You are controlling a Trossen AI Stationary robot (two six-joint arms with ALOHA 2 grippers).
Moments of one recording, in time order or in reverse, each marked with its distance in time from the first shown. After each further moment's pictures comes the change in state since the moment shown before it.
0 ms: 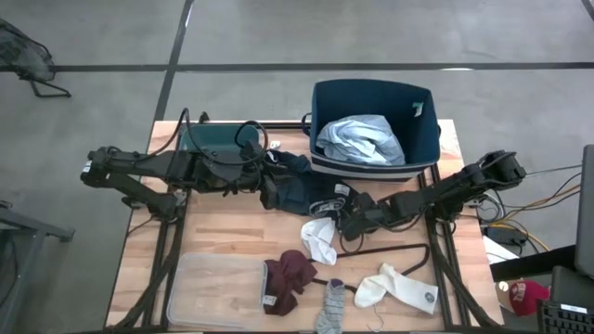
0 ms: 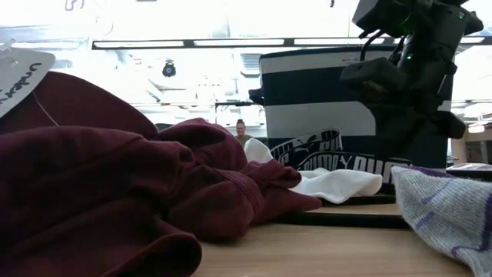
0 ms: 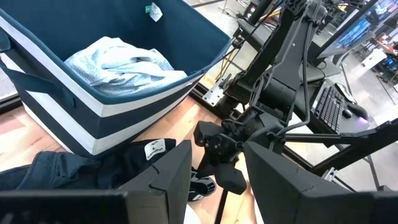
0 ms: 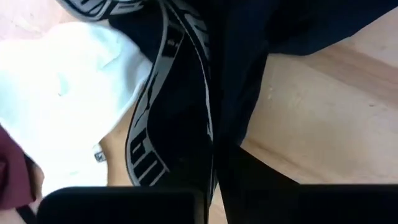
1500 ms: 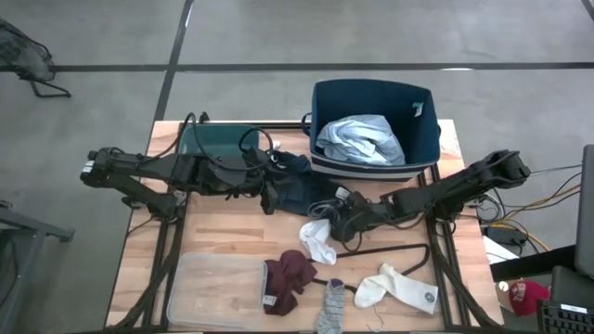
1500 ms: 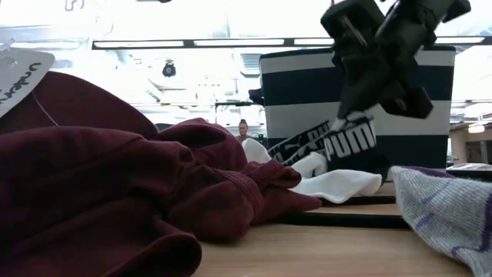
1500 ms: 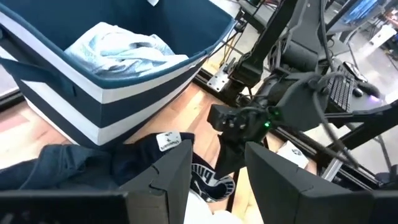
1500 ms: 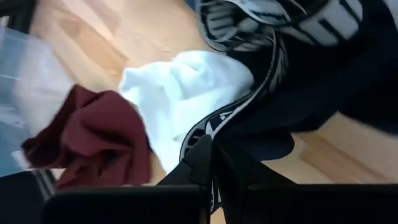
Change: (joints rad) left arm -0.003 -0.002 -0.050 0.003 0.021 0.045; right arm 0.003 -0.051 0.080 0.147 -0.034 -0.078
